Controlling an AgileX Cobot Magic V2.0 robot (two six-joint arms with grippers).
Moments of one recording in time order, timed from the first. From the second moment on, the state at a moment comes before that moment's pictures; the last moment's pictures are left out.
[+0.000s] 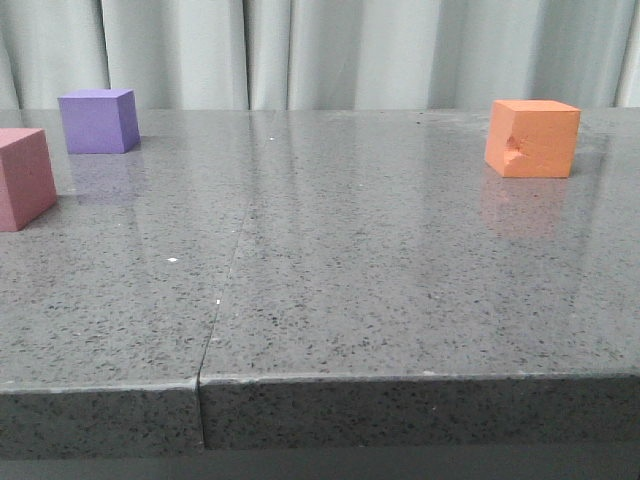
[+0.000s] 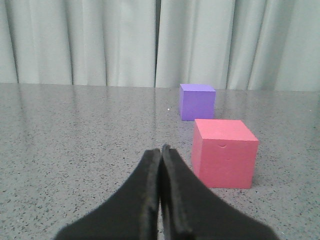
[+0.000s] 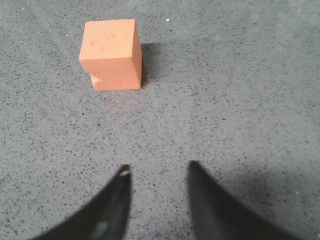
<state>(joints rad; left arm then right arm) 0.01 -0.01 0.00 0.01 0.05 -0.06 0.02 0.96 -0.84 0.05 0.60 0.10</state>
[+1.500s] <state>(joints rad) 0.01 -0.01 0.00 0.01 0.04 -0.06 0.08 1.95 -1.88 0.16 1.23 0.10</state>
